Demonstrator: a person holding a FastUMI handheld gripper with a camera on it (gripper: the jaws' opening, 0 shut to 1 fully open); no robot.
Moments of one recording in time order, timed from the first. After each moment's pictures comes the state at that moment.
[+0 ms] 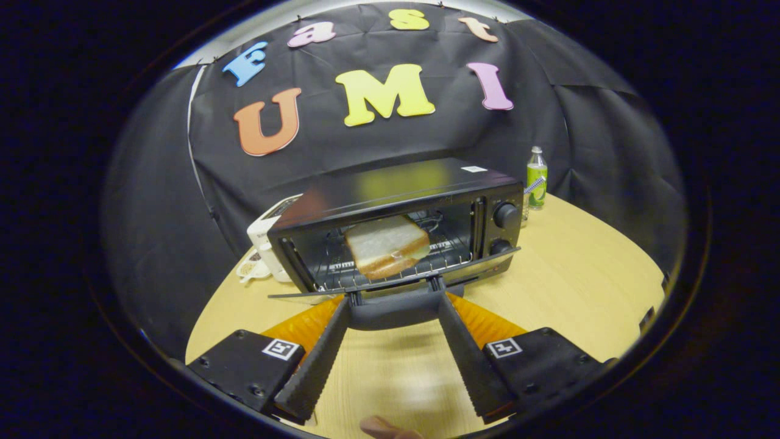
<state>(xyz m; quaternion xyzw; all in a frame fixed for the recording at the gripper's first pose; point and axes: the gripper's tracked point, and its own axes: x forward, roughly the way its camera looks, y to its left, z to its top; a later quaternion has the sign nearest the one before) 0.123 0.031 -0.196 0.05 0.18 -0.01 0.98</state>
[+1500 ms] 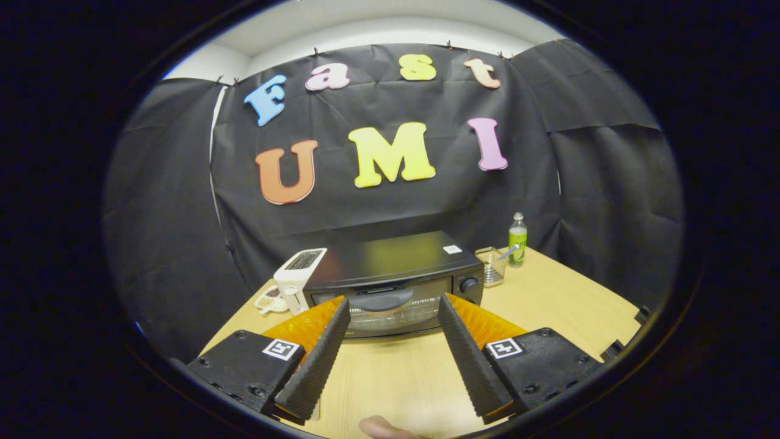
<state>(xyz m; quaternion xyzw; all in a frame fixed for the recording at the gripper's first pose) 0.029 0.015 -0.062 0.03 0.05 0.00 1.00</state>
